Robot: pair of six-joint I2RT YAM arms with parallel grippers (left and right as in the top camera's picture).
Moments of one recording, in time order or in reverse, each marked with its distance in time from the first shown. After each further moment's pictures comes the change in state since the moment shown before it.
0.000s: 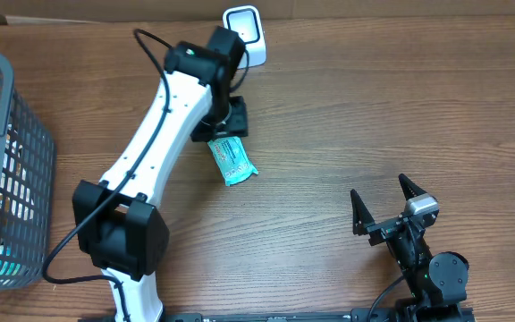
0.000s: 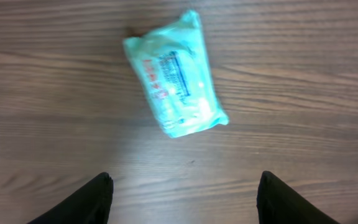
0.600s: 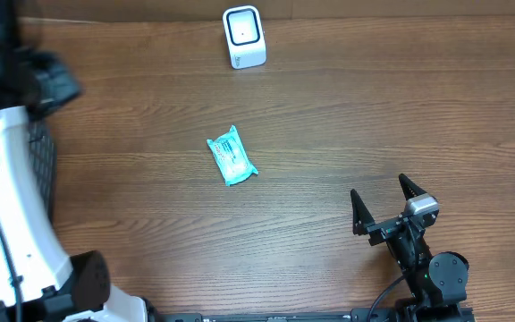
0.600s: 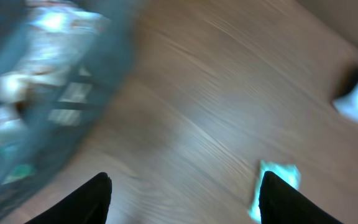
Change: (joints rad) left arm 0.579 -0.240 0.428 -0.267 -0.193 0.020; right arm 0.000 0.000 0.000 0.000 0.000 -0.001
